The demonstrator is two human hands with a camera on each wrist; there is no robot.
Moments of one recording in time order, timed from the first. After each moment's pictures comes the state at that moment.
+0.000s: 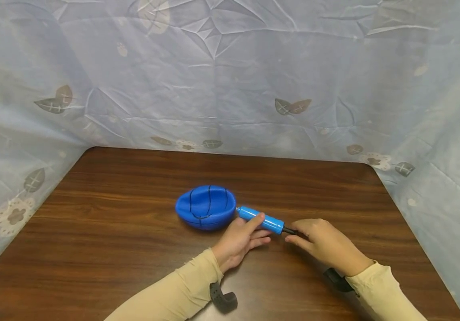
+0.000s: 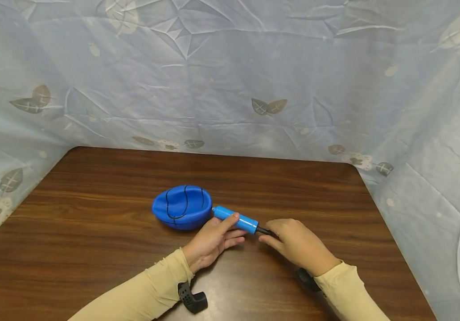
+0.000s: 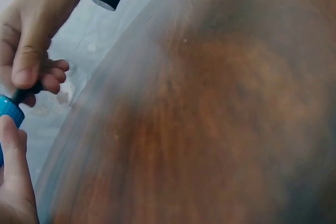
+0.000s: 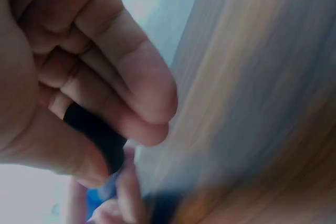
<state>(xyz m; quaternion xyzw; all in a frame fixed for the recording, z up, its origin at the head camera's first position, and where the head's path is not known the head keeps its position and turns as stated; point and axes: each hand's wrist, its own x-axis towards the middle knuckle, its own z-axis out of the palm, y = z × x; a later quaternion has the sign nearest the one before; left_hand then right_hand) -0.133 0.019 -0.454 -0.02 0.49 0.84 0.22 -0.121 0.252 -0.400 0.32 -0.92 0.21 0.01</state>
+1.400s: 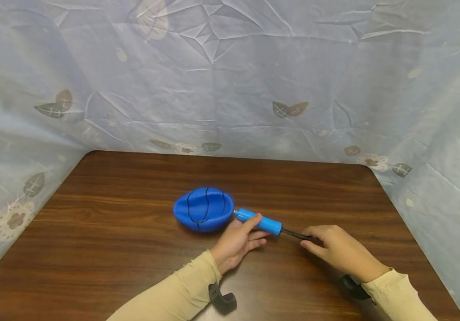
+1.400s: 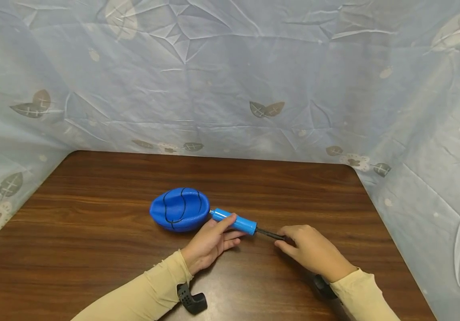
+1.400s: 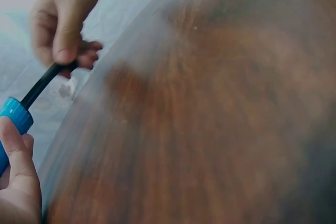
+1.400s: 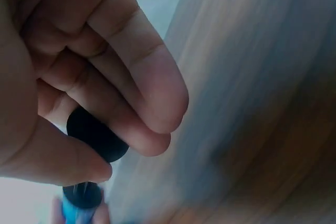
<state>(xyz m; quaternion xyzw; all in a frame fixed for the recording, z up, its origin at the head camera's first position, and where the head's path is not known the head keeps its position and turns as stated) -0.133 0.018 -0.454 -0.04 0.48 0.85 0.22 -0.113 0.284 -0.407 0.26 -0.94 0.22 -0.03</state>
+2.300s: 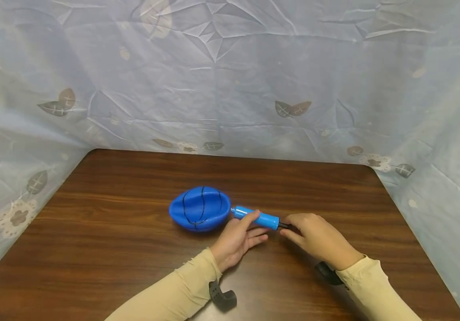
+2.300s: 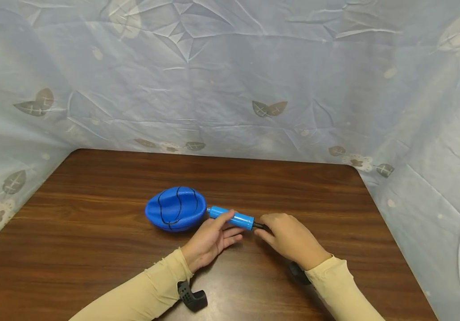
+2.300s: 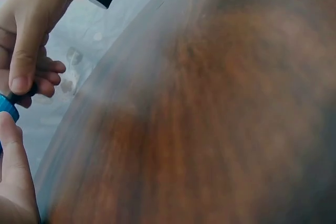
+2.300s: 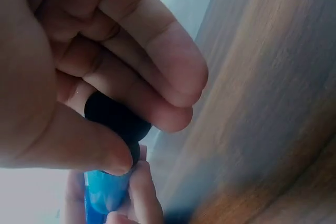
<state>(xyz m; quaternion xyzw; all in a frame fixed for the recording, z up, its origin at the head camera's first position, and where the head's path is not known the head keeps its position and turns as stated) -0.137 0.014 -0.452 -0.04 0.47 0.85 0.23 -0.132 0.235 -0.401 0.30 -0.94 0.18 0.03</state>
